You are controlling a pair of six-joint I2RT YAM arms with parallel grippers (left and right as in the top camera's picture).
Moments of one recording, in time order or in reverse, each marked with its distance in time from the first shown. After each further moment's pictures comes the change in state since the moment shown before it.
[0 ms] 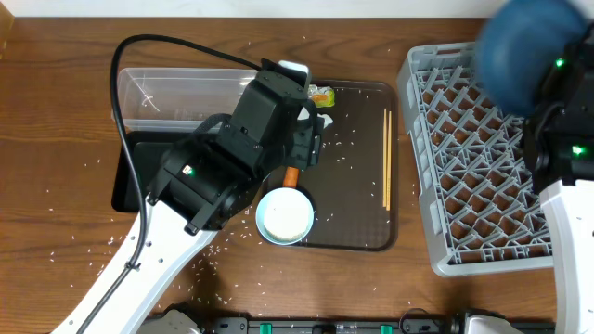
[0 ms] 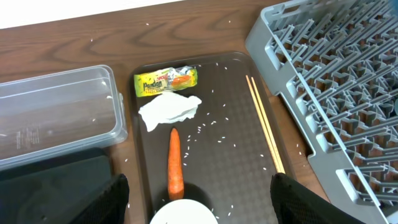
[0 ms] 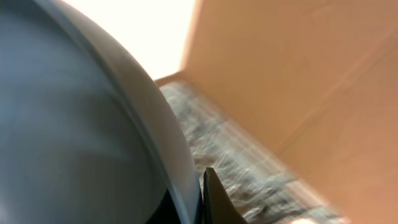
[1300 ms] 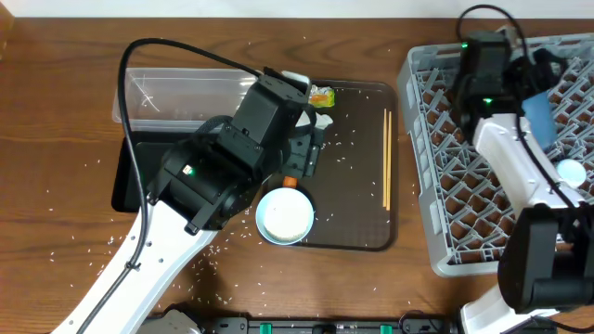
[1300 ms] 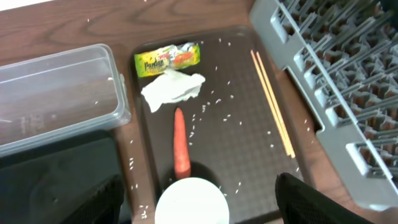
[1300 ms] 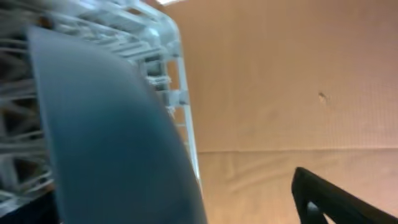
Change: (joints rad) left arm 0.000 0.000 0.000 -0.085 0.018 0.034; right arm 0.172 0.438 0.000 0.190 0.368 -0.694
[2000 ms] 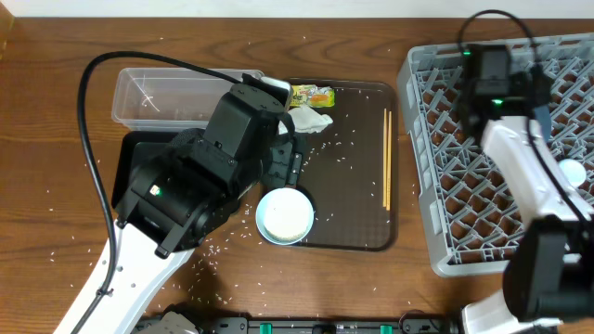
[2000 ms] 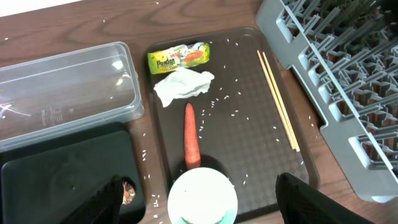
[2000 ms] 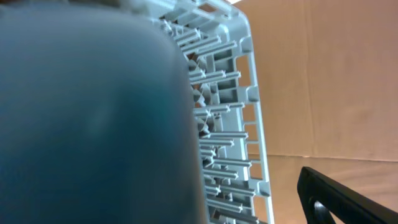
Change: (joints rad) left arm 0.028 -0.076 0.000 -0.051 0.000 0.019; right arm -0.060 -0.063 0.000 -0.250 -0.303 0.256
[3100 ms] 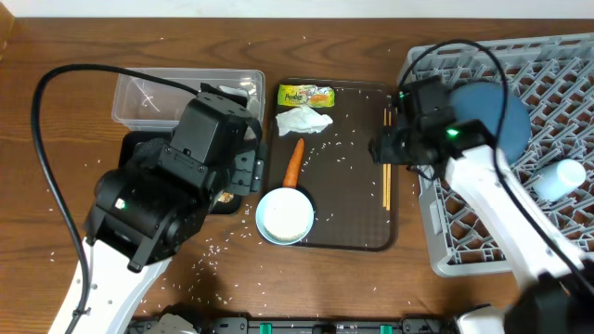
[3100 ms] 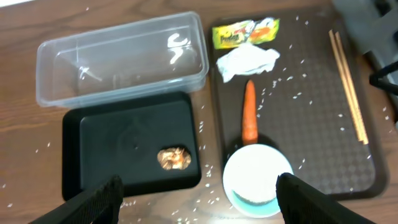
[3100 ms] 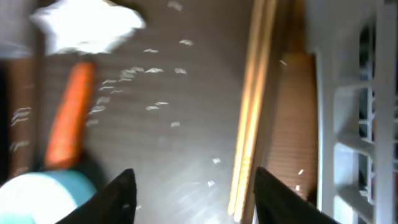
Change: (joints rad) left arm 0.092 -0.057 0.000 -0.158 -0.128 0.026; right arm 0.316 -0.113 -0.087 -0.336 -0.859 0.807
